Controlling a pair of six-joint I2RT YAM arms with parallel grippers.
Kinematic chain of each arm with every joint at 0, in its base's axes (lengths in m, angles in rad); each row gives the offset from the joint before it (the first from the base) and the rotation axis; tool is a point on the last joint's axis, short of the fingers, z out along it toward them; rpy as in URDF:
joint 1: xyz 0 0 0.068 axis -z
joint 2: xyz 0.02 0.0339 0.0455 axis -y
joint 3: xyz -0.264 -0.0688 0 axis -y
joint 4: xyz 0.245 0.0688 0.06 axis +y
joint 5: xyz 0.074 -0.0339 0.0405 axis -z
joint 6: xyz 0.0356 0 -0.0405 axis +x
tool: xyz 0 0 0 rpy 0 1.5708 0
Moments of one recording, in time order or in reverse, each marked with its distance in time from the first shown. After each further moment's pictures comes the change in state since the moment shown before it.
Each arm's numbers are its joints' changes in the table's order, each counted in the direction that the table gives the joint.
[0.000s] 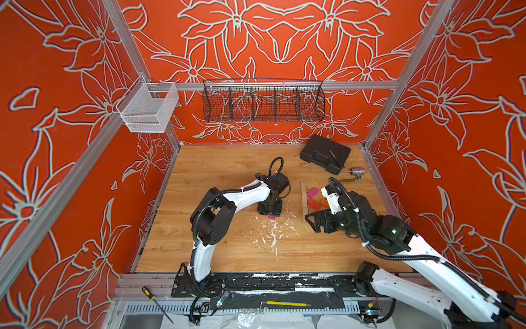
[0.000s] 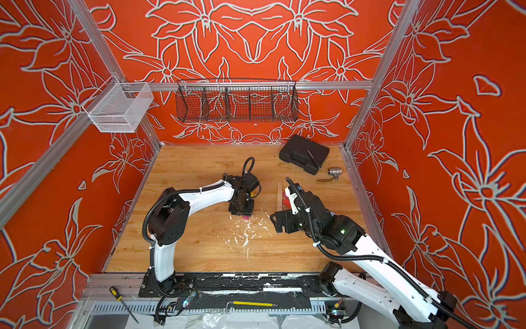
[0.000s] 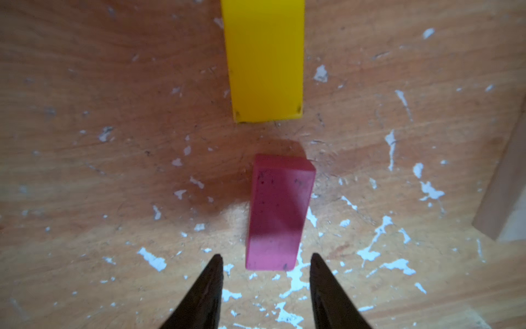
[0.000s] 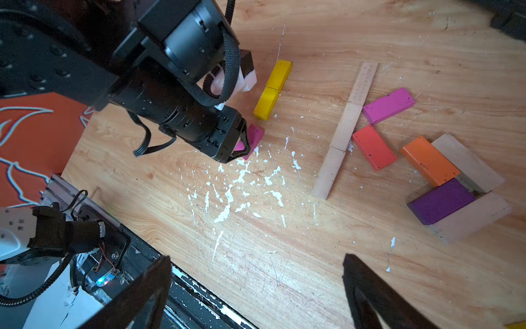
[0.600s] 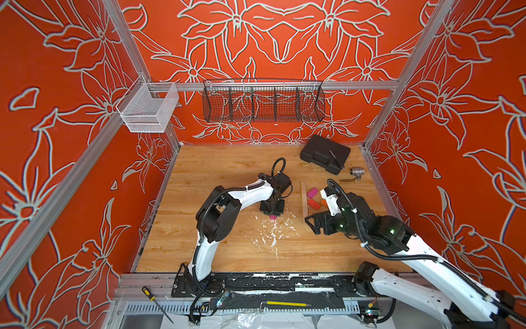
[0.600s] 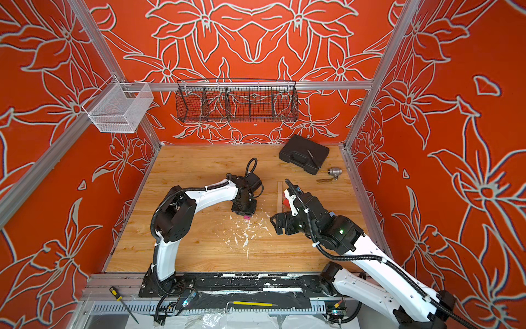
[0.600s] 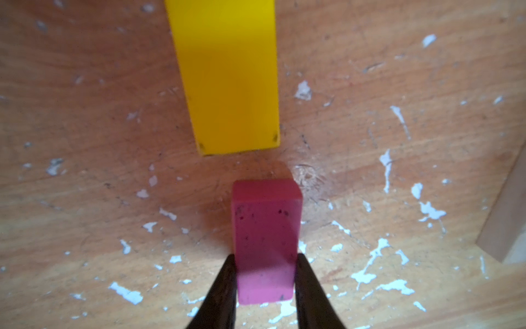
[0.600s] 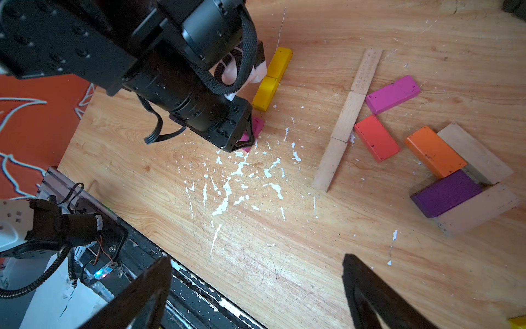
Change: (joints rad) left arm 0.000 -0.054 0.050 -0.002 0.013 0.006; right arm 0.000 -0.002 -0.017 0.006 -0.009 0.001
